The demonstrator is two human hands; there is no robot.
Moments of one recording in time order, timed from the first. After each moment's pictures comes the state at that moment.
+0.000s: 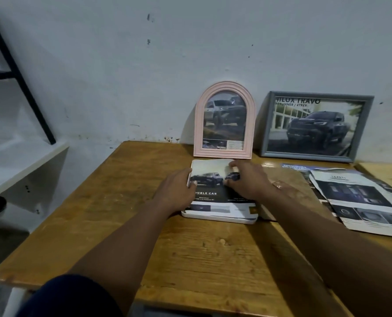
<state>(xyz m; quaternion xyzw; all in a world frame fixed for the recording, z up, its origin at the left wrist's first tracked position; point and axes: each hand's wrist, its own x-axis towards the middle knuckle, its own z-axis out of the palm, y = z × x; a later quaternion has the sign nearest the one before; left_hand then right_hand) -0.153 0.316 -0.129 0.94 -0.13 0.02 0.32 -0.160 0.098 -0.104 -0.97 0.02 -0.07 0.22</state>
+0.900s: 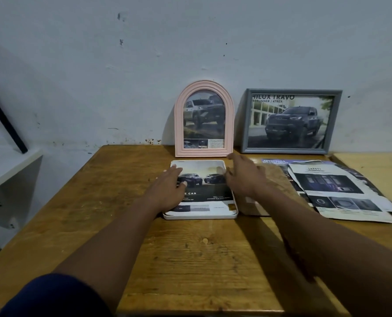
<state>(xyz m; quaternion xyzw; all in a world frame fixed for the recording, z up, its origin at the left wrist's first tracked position) -0.138 0.297 -0.131 0.95 -0.17 -0.02 0.27 -0.175 0.073 -0.096 -0.97 0.06 -0.08 0.20</state>
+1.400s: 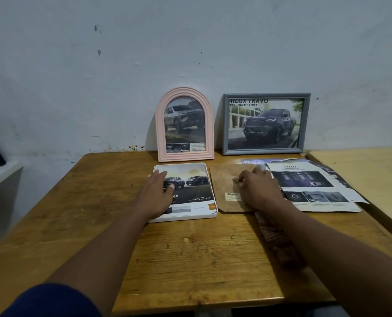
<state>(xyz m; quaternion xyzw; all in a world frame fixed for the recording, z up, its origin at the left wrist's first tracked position) -0.146 0.283 -0.140 0.94 -0.14 -0.01 0.31 -0.219 0.003 -0.117 -0.99 0.13 -0.07 0.07</state>
